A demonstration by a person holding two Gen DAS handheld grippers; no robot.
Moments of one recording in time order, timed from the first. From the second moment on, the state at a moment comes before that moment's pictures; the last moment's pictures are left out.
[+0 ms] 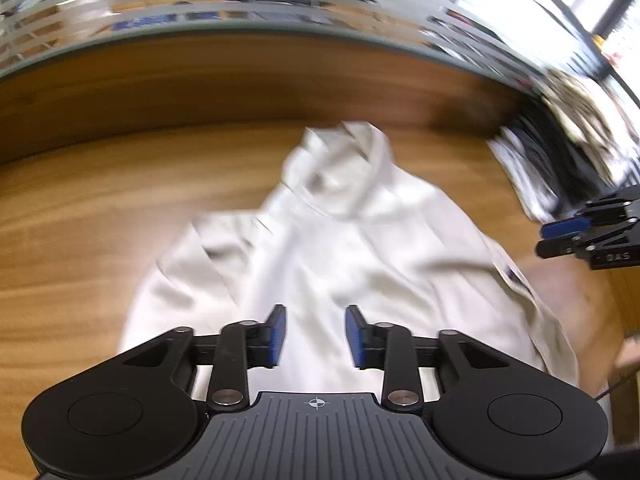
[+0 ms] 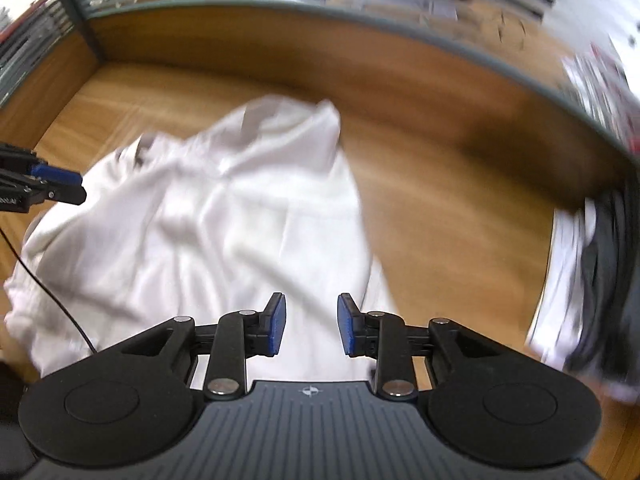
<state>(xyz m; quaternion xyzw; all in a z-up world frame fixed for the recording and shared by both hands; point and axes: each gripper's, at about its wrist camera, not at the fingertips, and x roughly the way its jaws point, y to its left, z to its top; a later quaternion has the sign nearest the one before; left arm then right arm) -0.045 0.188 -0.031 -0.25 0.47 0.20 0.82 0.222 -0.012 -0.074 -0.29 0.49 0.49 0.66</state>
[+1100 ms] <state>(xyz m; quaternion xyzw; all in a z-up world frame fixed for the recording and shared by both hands) -0.028 -0.005 -0.073 -0.14 0.53 0.09 0.83 0.104 -0.187 -0.076 -0.35 0.44 0.55 0.62</state>
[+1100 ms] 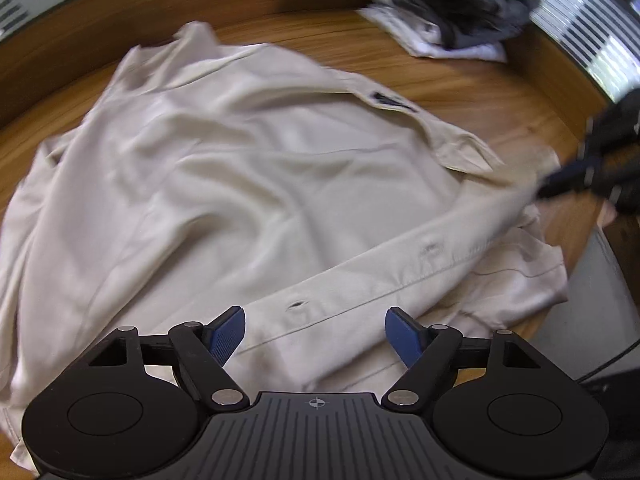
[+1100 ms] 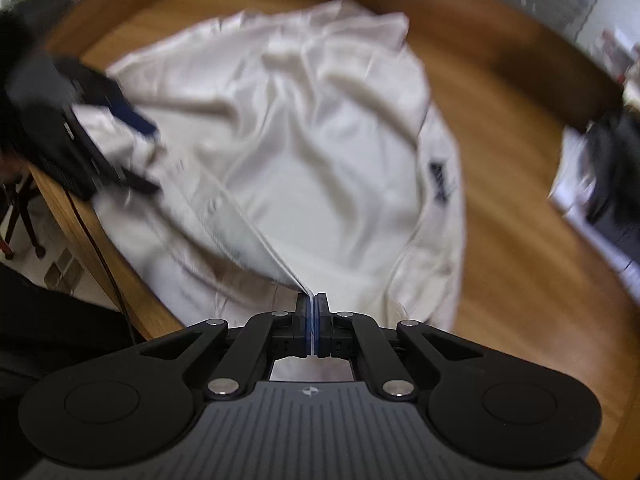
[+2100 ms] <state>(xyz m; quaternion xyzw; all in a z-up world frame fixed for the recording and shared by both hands) 0.047 0.113 0.010 -0.05 0.41 0.22 0.88 0.247 -0.068 0.027 -0.29 0.30 0.53 0.74</state>
